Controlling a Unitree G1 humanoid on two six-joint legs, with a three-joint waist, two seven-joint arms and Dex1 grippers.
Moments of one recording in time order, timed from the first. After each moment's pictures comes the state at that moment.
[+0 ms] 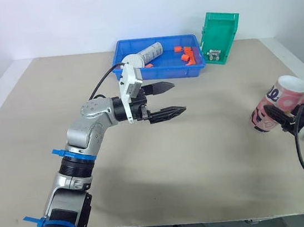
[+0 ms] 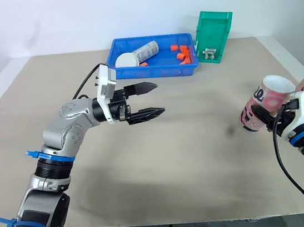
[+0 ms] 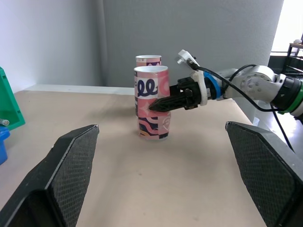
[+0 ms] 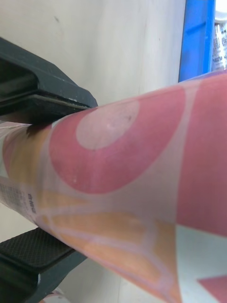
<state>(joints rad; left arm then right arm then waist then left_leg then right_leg) -0.84 0.30 -0.14 0.13 -0.52 0.41 -1.10 -0.18 -0.69 -0.56 0.14 0.43 0.42 0.65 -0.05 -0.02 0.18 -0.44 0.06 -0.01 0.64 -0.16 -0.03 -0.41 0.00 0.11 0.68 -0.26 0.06</state>
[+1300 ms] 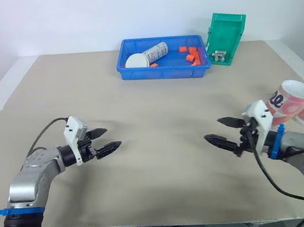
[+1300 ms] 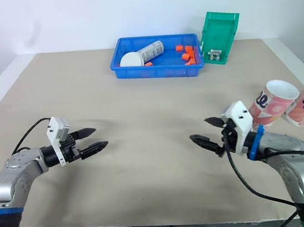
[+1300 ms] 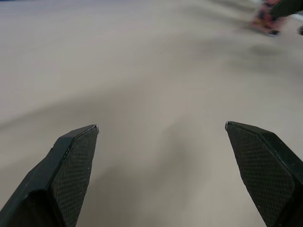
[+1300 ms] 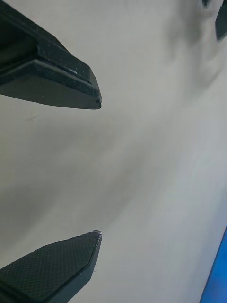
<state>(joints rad) -0.28 0.62 0.11 -0.07 -0.51 0.54 -0.91 -0.11 -0.71 -0.17 -0.34 0.51 0.62 0.78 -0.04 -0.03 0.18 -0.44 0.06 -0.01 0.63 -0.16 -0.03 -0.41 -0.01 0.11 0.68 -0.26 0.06</state>
